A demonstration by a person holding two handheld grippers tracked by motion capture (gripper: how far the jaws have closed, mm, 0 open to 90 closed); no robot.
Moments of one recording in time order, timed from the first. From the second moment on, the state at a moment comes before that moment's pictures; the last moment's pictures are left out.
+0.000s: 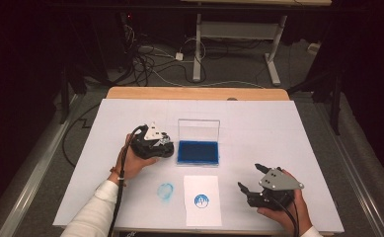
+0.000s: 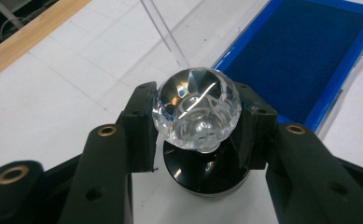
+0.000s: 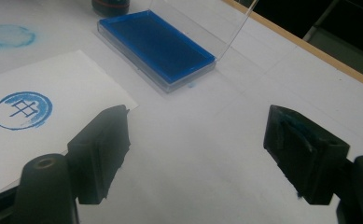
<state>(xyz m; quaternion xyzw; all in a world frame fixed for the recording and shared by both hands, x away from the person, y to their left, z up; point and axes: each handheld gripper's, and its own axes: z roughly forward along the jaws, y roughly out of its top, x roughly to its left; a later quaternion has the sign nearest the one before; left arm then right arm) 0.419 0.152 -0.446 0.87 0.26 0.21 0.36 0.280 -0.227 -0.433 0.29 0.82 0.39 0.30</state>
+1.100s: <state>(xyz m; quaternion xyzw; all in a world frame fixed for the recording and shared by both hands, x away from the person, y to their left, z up) 0.415 0.153 -0.443 0.85 0.27 0.22 0.38 0.279 -0.225 -0.434 0.28 0.83 0.39 0.29</state>
